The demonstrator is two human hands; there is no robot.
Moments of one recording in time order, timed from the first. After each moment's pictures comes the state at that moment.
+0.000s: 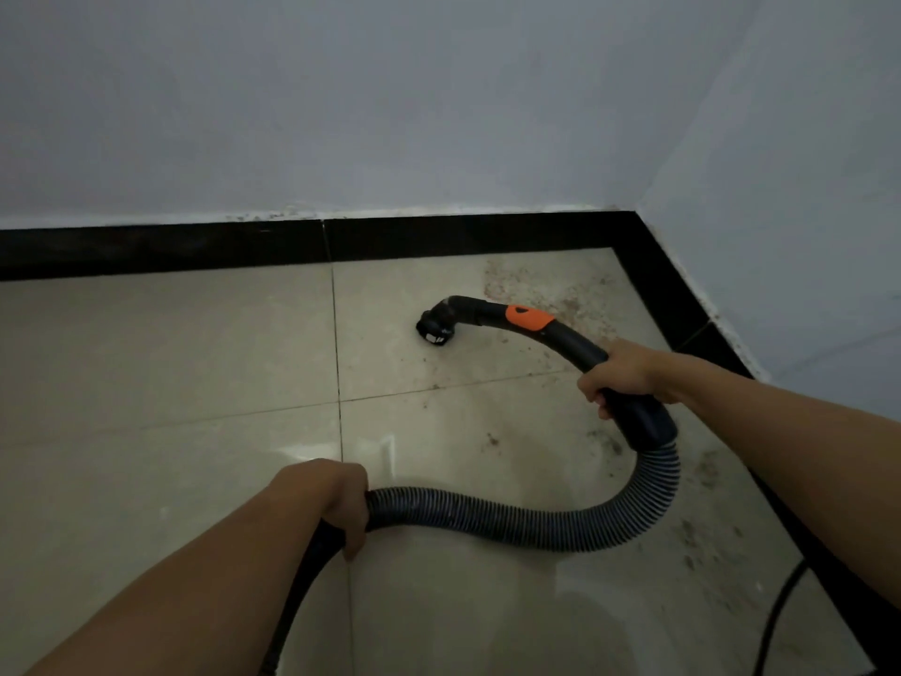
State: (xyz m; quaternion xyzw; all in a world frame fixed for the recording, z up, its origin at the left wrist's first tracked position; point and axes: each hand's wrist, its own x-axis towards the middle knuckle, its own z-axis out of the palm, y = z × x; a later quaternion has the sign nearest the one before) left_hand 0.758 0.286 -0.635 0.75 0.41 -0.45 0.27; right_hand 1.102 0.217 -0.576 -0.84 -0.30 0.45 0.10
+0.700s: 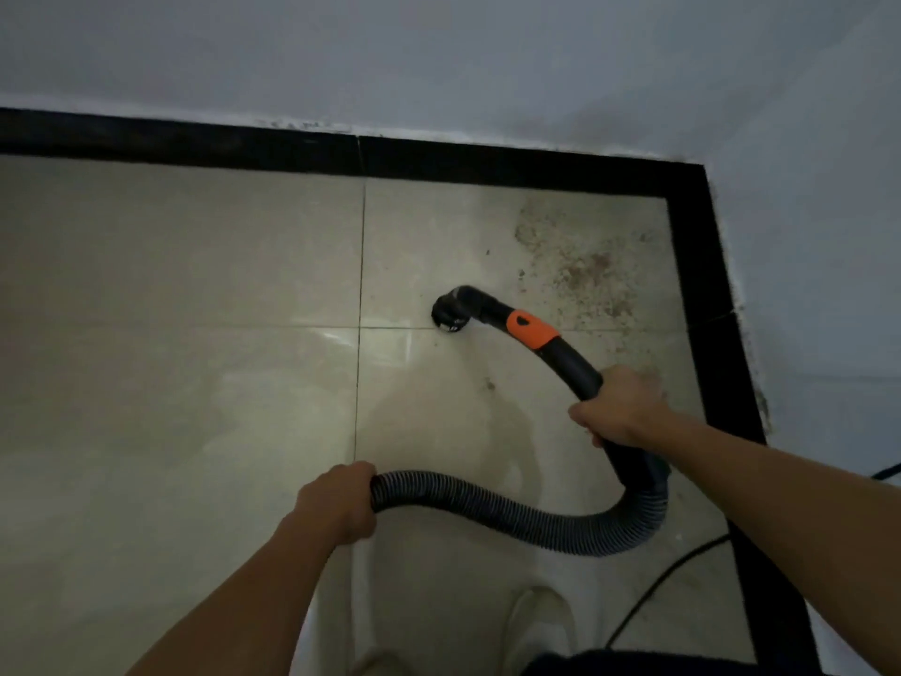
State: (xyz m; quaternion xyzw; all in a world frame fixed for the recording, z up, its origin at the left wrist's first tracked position) left_hand 0.728 0.193 -0.601 0.70 0.50 -0.33 0.38; right_hand 1.062 0.179 -0.545 -0.86 -0.32 0.41 -0.02
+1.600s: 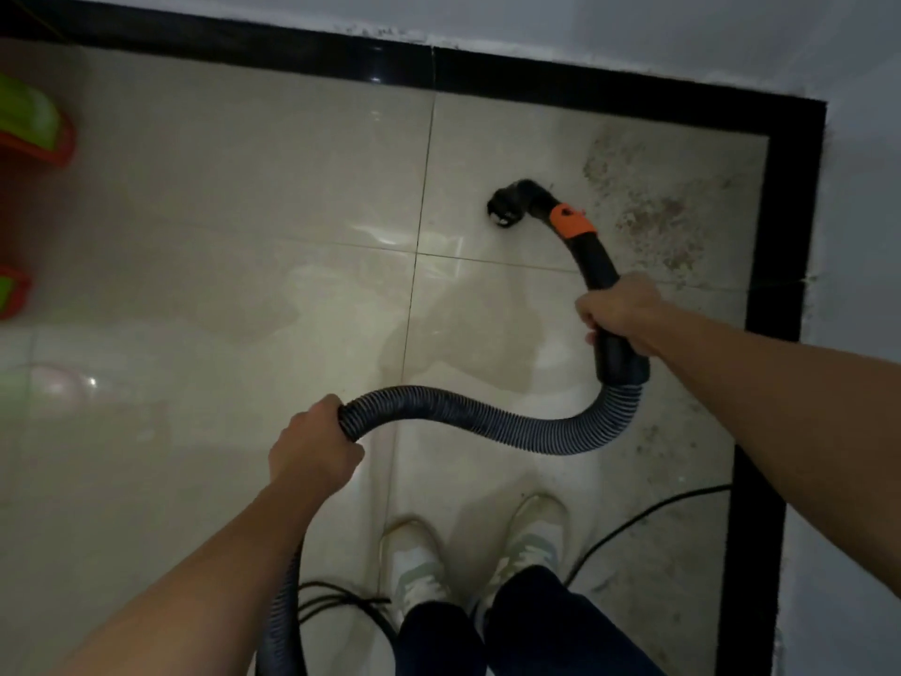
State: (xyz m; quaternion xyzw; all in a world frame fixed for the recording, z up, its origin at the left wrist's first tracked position) left_hand 0.677 0.166 -0.493 0.55 0.72 -0.20 0.36; right_hand 1.029 0.251 -0.523 -0.86 -0.21 0.46 0.05
